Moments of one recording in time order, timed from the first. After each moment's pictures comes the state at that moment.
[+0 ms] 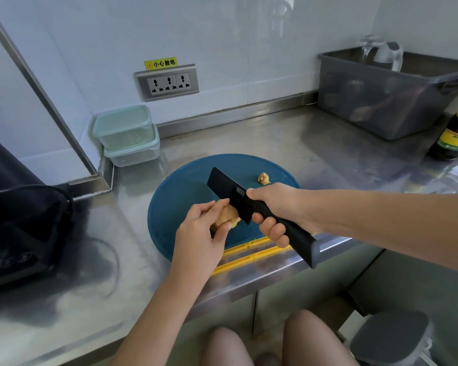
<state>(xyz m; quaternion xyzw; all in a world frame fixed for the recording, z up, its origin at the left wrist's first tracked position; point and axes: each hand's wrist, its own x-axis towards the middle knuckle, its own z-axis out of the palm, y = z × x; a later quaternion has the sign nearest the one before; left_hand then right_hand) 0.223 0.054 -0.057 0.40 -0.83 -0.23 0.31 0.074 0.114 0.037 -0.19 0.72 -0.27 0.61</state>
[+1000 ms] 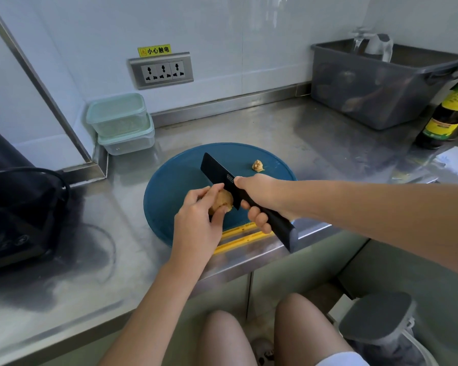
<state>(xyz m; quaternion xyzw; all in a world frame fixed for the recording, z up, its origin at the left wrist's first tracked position) 0.221 0.058 -0.061 0.39 -0.83 -0.20 0.34 0.090 0.109 0.024 -0.21 0.75 -0.27 0.56</state>
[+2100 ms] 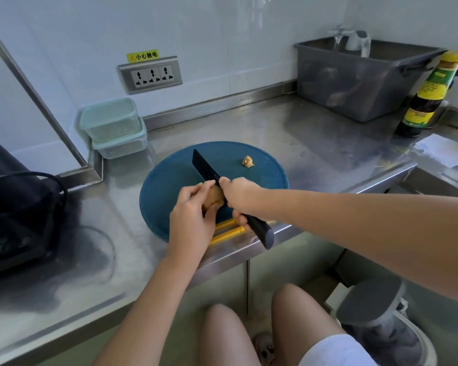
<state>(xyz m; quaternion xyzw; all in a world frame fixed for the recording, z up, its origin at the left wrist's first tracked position) 0.226 0.062 -0.062 0.38 -0.83 -0.20 0.36 0.109 0.119 0.003 -0.38 0.76 -0.32 0.41</state>
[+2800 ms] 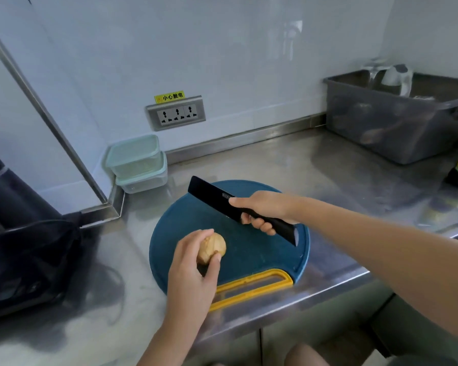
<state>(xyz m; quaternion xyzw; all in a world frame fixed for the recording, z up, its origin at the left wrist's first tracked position) 0.228 0.059 -0.064 0.41 -0.79 -0.22 0.40 0.016 0.049 0.012 -0.45 0.69 -0.22 0.52</state>
